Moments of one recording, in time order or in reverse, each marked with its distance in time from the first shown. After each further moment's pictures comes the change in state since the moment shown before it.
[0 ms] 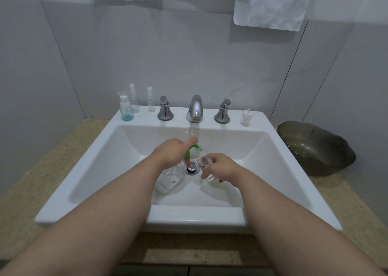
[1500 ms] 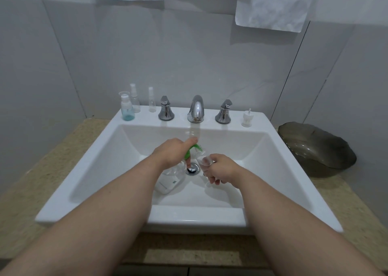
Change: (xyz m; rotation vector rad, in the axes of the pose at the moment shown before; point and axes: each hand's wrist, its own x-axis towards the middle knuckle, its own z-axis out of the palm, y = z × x) left_hand -0.001 0.000 -0.001 0.001 0.000 -0.015; right_hand 0.000 0.002 0.001 -0.072 0.008 -0.001
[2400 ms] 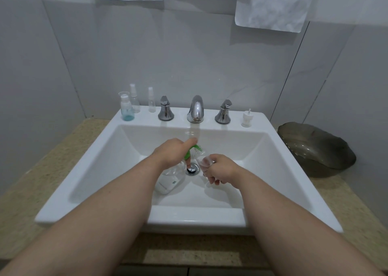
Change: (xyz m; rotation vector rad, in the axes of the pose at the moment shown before) left_hand 0.000 0.001 0.000 -0.019 -0.011 0.007; right_hand 0.004 0.003 0.001 -0.002 0.004 0.006
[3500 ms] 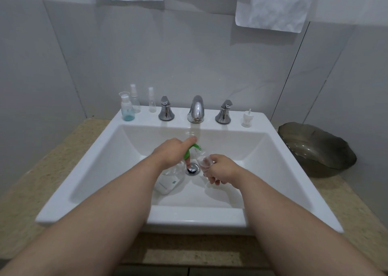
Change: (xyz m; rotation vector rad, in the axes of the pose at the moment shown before) left_hand 0.001 -0.004 -0.001 -0.012 0.012 -0.007; right_hand -0.005 -0.003 0.000 0.013 0.000 -0.007
